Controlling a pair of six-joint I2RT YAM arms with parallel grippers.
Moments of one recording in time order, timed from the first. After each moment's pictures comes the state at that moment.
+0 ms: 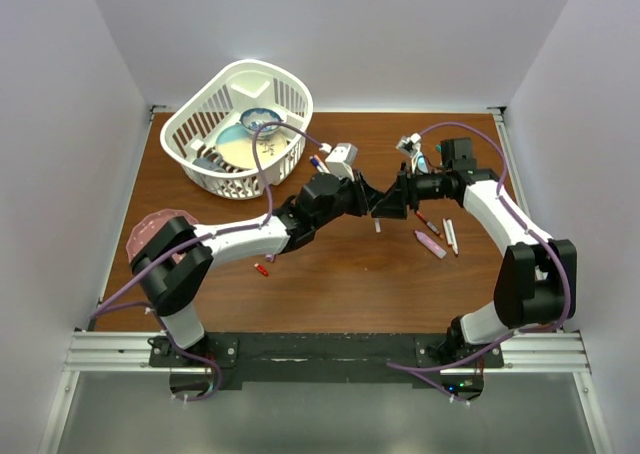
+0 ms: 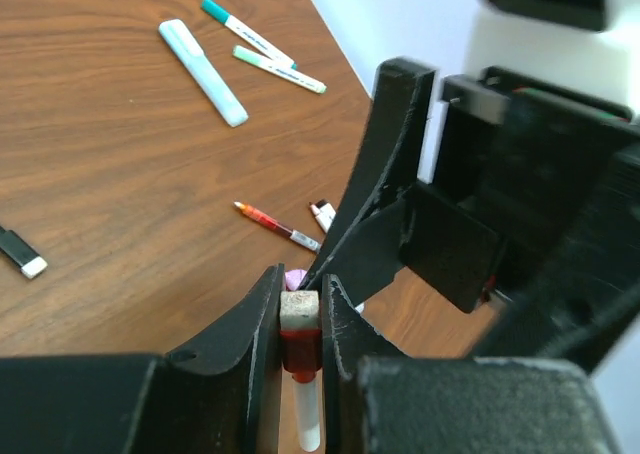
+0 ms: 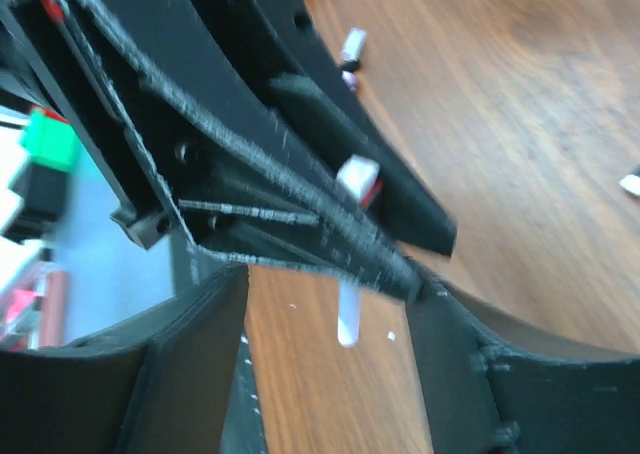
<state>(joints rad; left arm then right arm) -0.89 1.72 1.09 0.45 -0.06 -0.67 0.10 1.50 1.10 -0.56 -1.18 -0.26</state>
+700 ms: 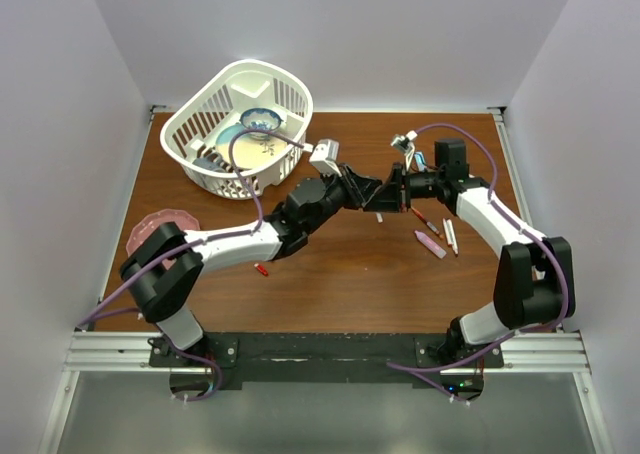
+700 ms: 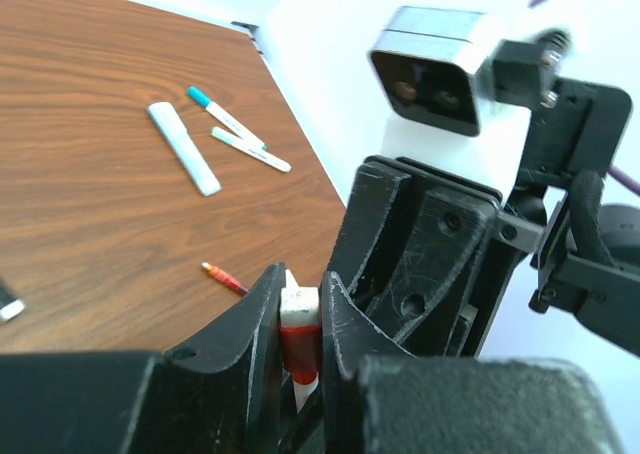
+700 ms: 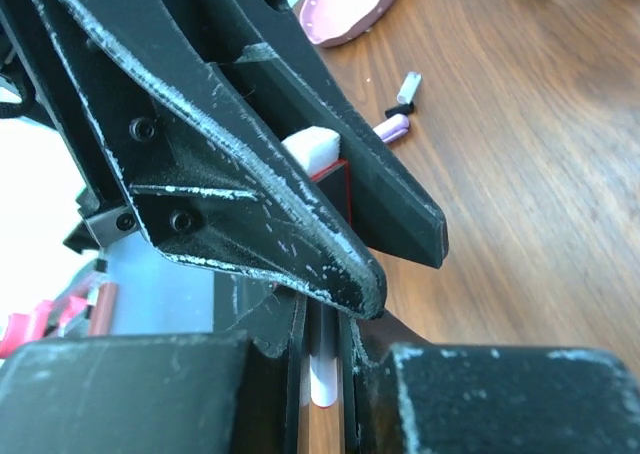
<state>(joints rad) -0.88 1.66 1.00 0.66 -0.15 -0.75 0.14 1.50 1.00 -0.20 -1.30 0.05</state>
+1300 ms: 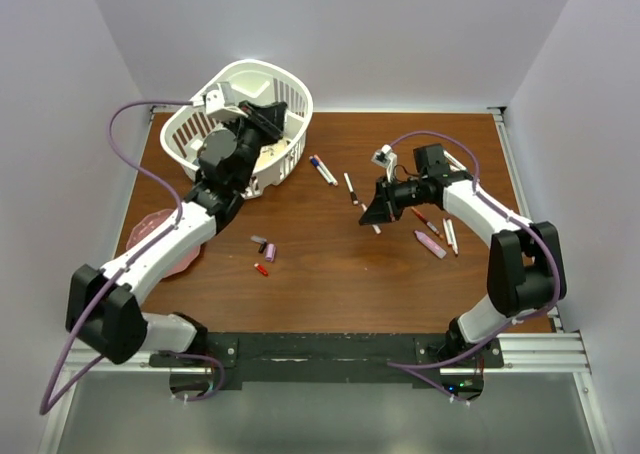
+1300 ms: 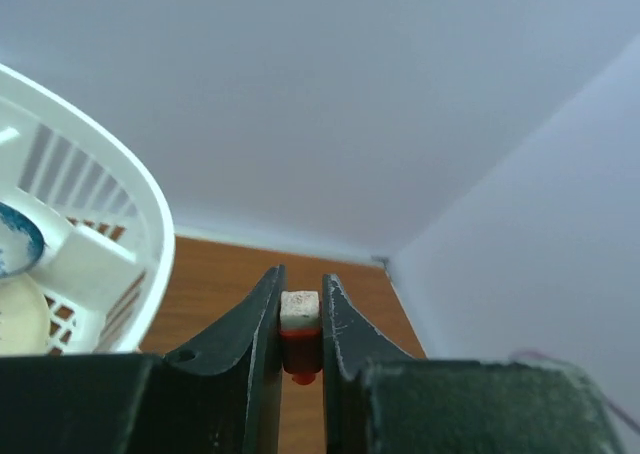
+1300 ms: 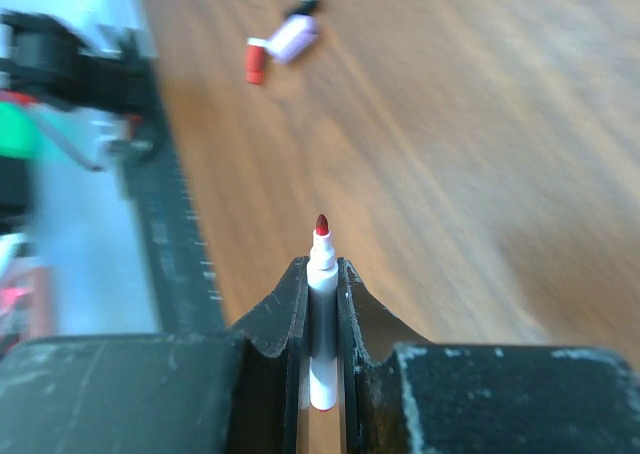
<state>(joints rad) -0.50 1.34 1.06 0.47 -0.27 -0.61 0.23 1.59 1.07 -0.48 -1.01 -0.17</state>
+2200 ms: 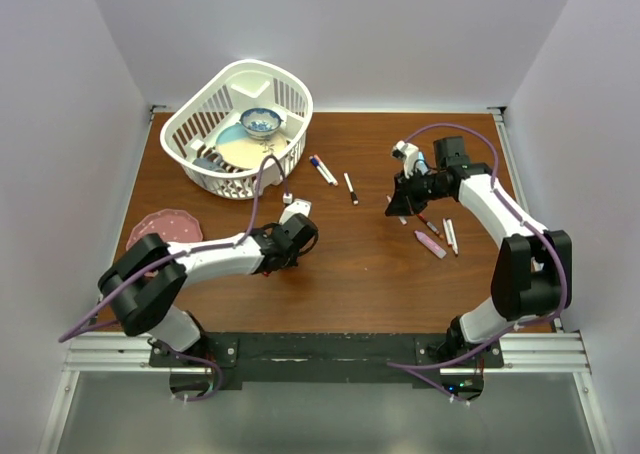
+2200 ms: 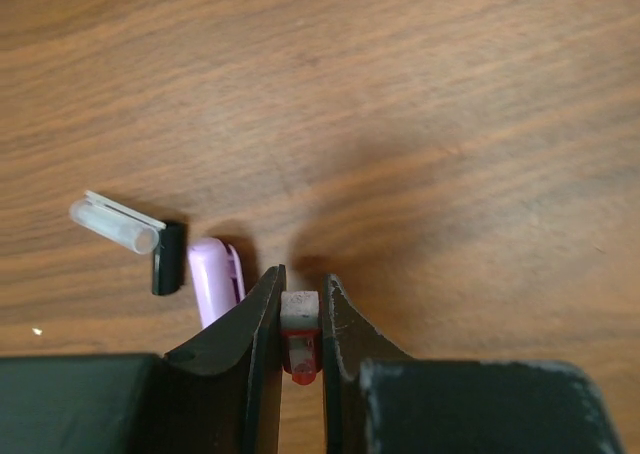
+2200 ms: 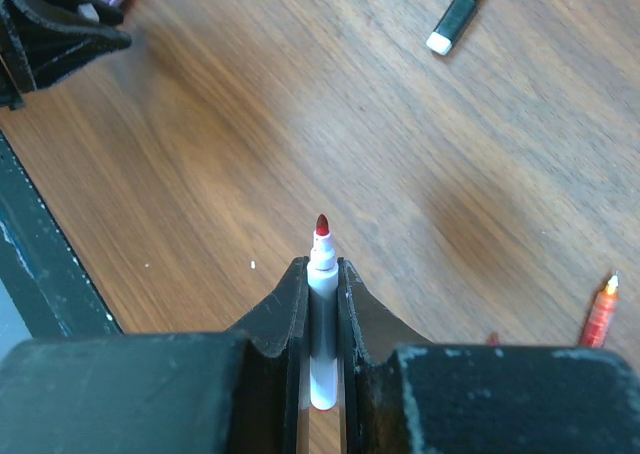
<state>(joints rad) -0.87 1.53 0.79 -0.31 -0.47 -0.48 0.13 1.55 1.14 -0.66 -0.72 -0.36</state>
